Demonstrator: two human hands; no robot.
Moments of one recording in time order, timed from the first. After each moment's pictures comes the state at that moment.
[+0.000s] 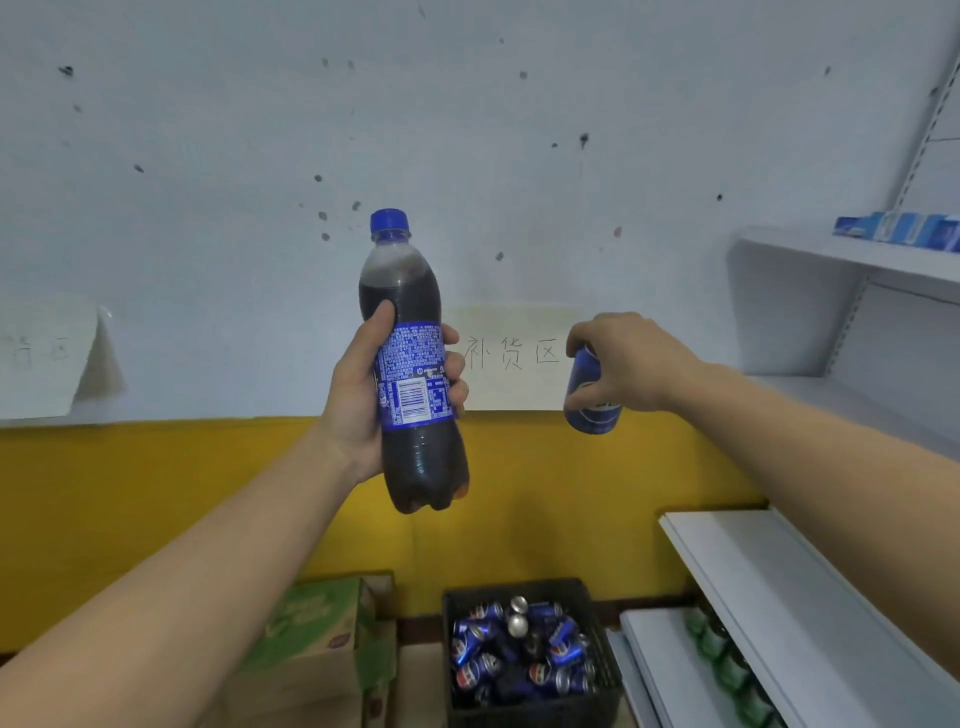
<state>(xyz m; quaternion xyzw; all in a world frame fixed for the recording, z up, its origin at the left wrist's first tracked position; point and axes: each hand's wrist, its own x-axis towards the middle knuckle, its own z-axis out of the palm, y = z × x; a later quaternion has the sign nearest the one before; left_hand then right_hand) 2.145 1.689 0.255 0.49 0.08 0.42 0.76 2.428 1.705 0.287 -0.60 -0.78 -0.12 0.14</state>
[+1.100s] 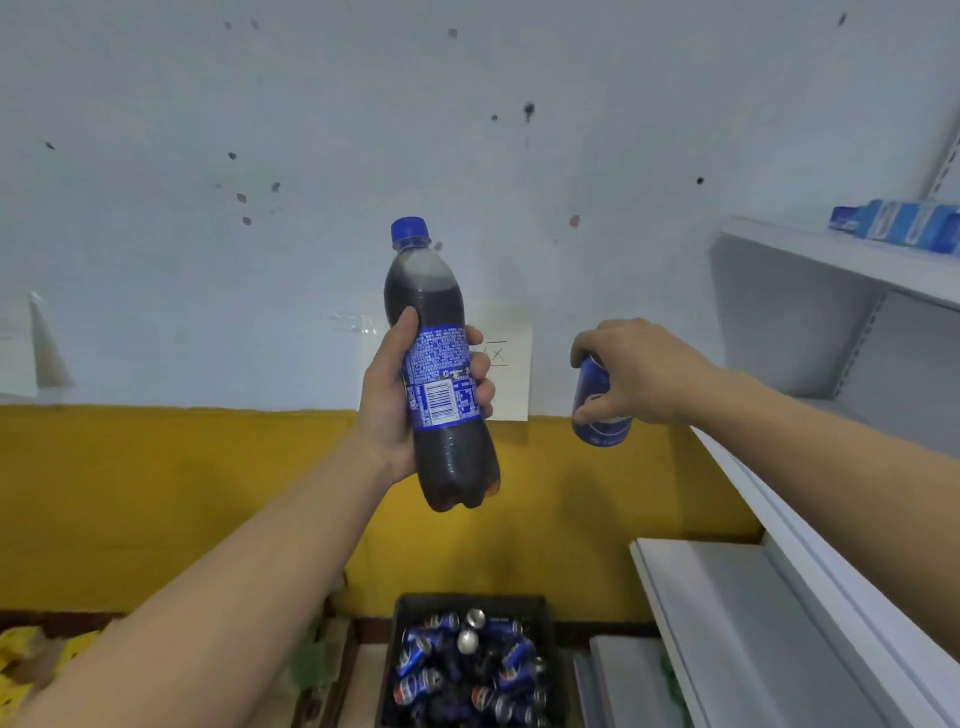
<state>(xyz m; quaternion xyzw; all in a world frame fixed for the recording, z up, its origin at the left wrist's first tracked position) 2.375 1.758 0.230 0.45 0.08 0.46 0.76 2.630 1.768 0.277 -0.56 -0.81 -0.10 0.10</state>
